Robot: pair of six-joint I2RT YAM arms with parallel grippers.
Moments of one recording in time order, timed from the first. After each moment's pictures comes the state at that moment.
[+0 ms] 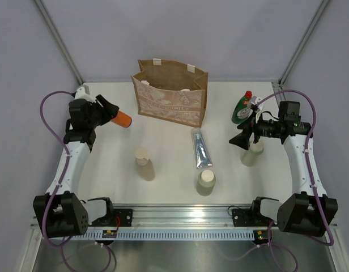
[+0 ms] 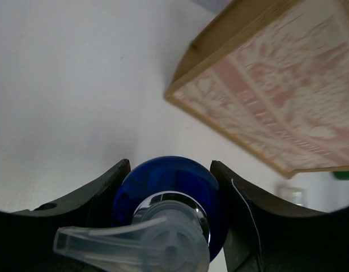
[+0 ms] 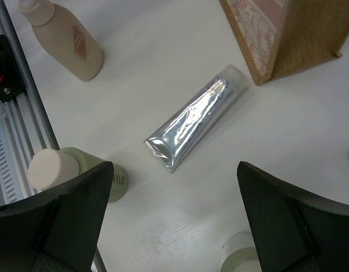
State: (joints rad) left arm 0.09 1.20 0.91 -0.14 0.19 -0.46; right arm -0.15 1.19 1.11 -0.87 -1.08 -0.70
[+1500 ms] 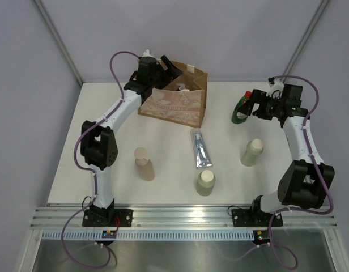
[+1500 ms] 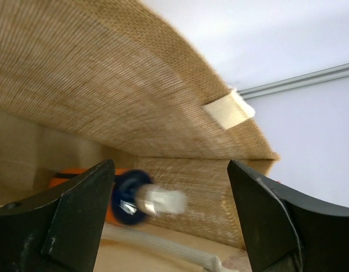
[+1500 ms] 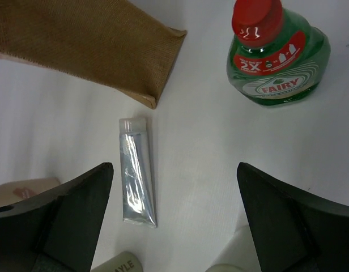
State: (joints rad) left arm -0.40 2.03 1.86 -0.20 0.09 -0.89; right arm -0.20 1.45 1.24 -0.49 -0.64 0.12
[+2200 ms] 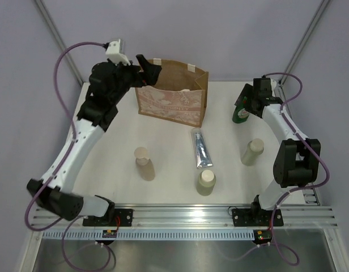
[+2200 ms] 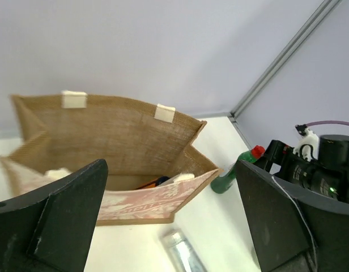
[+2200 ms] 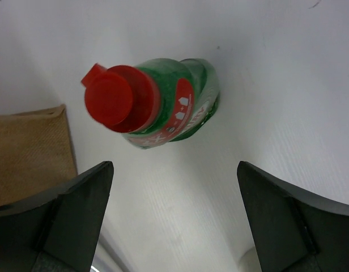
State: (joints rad) left arm -0.40 1.41 1.57 -0.17 0.08 -0.41; right arm 0.03 1.67 1.35 -0.44 0.15 0.47
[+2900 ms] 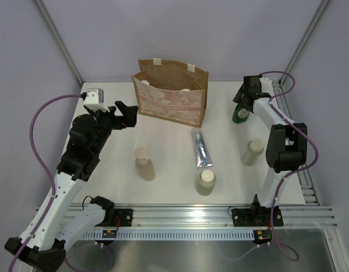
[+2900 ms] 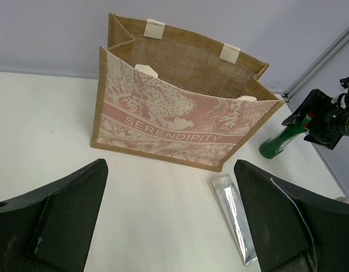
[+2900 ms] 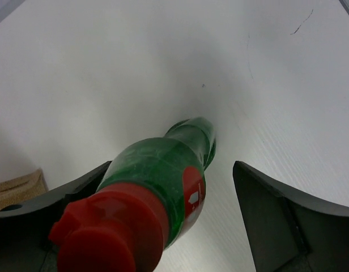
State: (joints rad) left arm -0.39 0.81 0.99 -0.24 -0.11 -0.34; right arm 0.07 1.89 1.47 -0.38 0.38 0.56
